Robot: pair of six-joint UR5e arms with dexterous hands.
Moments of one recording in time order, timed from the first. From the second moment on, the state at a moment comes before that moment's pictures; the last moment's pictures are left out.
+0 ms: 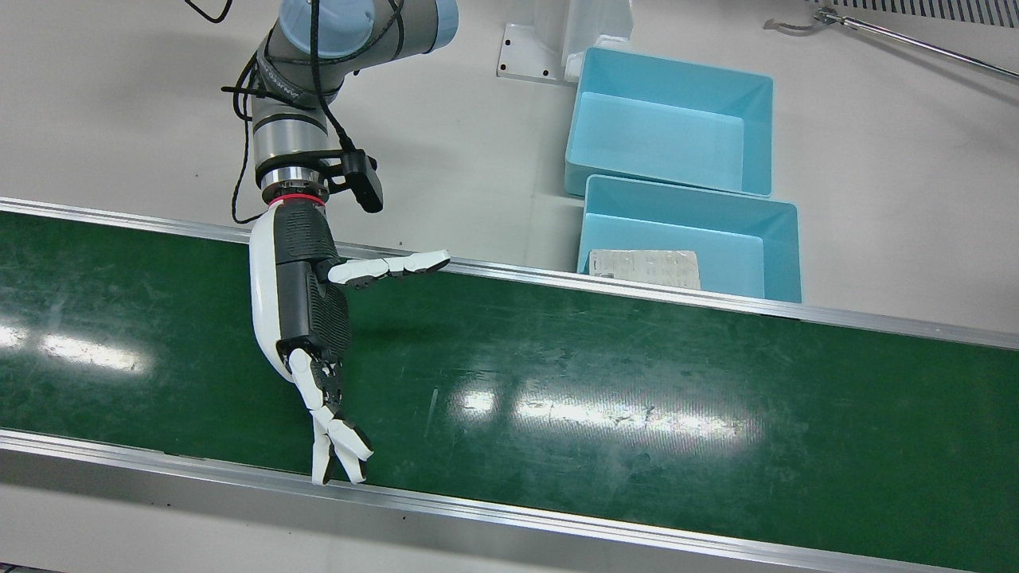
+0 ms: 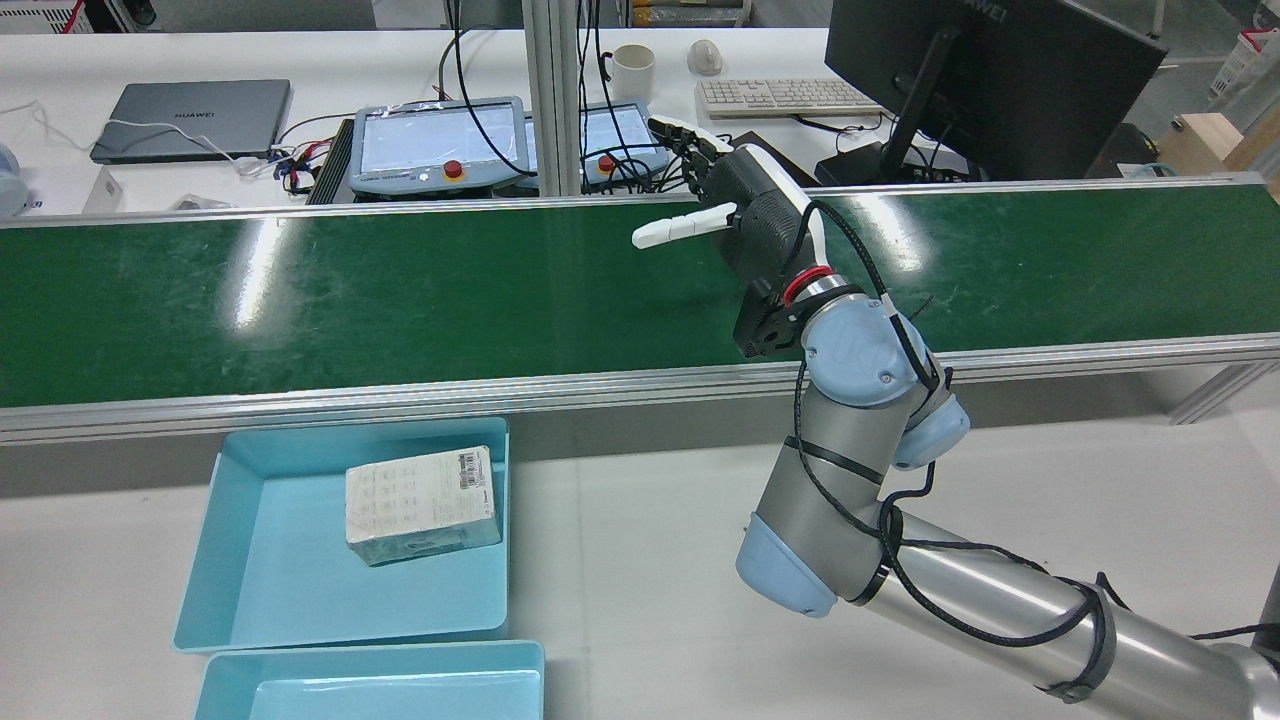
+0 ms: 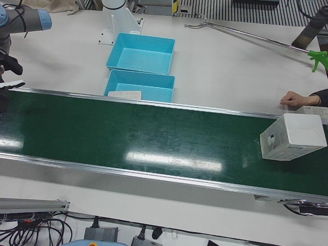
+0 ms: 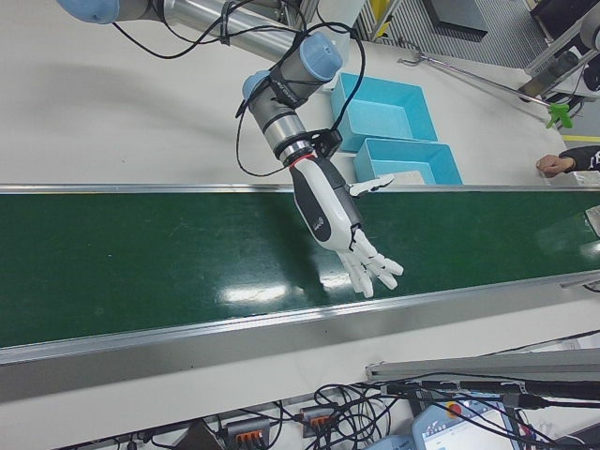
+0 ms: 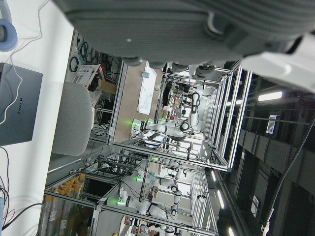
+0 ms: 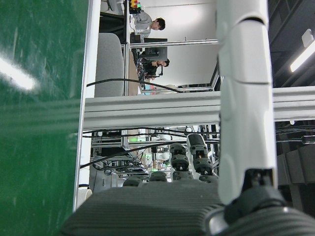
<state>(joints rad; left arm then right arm) -1.86 -1.90 -1.77 0.60 1.96 -0.16 0.72 -0.86 1.65 -3.64 -0.99 -0.11</state>
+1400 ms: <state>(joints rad) -1.86 -1.90 -1.77 0.60 1.96 -0.16 0.69 -0.85 1.61 -3.55 -1.00 -0.11</state>
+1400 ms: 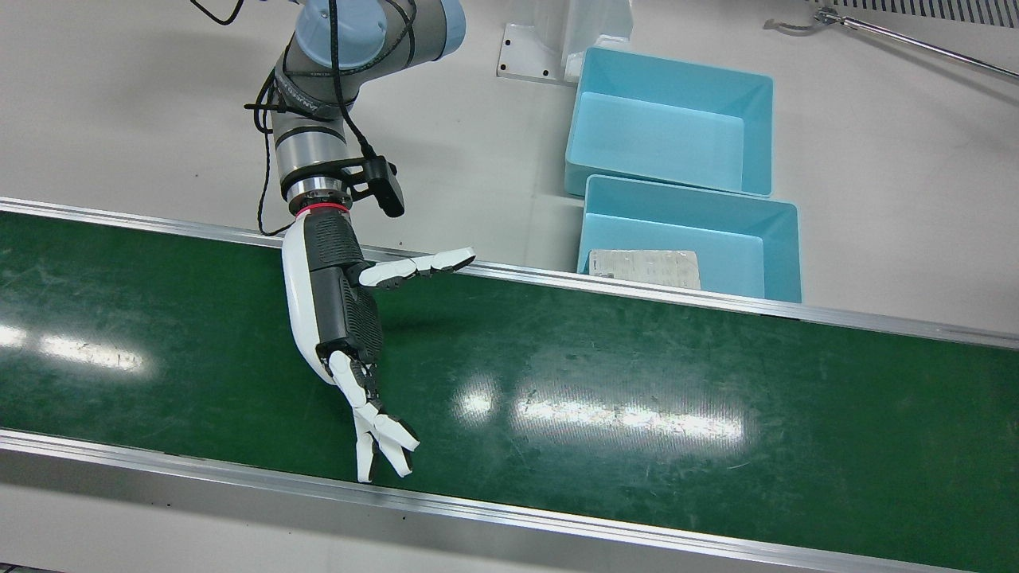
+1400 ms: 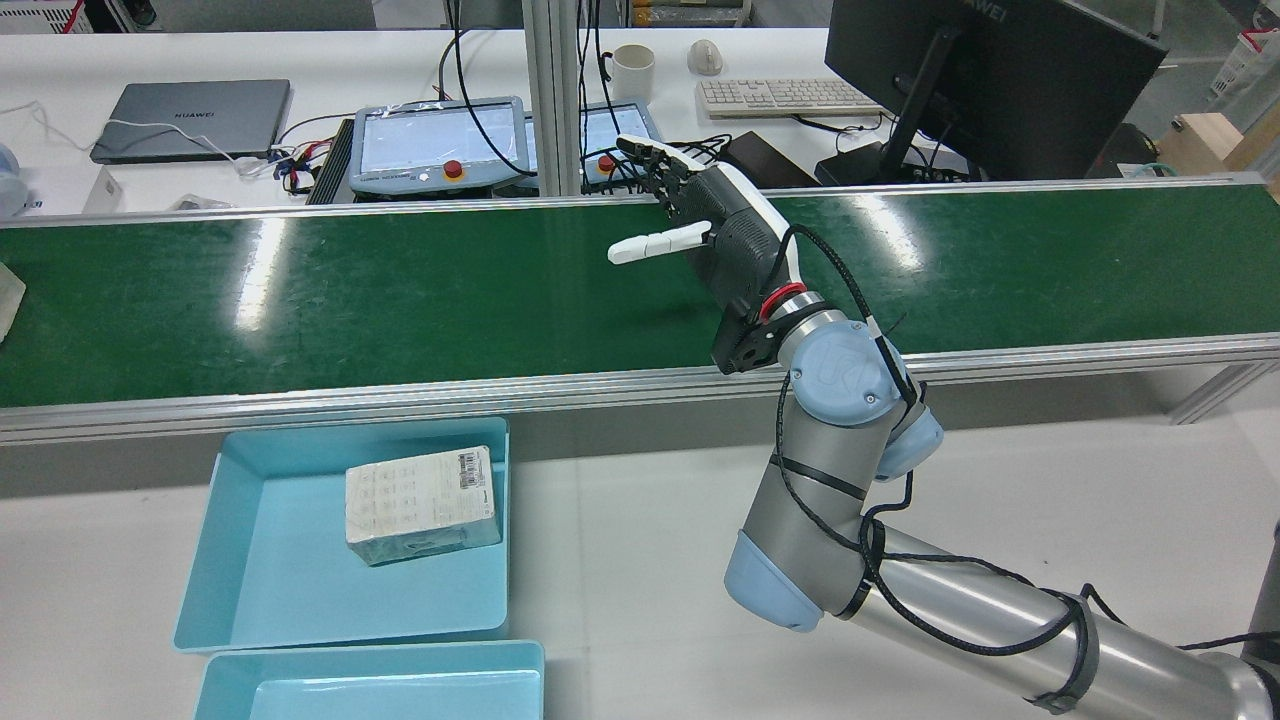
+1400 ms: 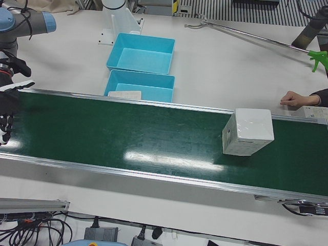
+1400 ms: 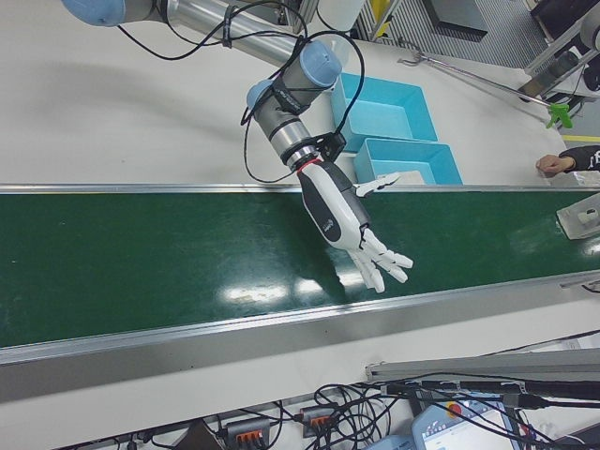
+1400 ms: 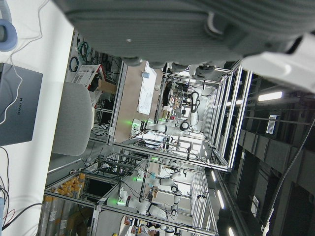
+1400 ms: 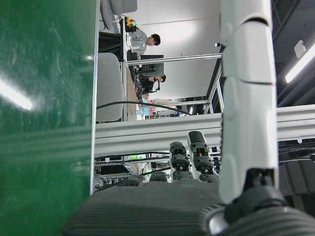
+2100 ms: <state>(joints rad) -1.86 -1.90 -1.77 0.60 1.96 -0.16 0.69 -0.85 1.61 -3.54 -1.01 -0.12</state>
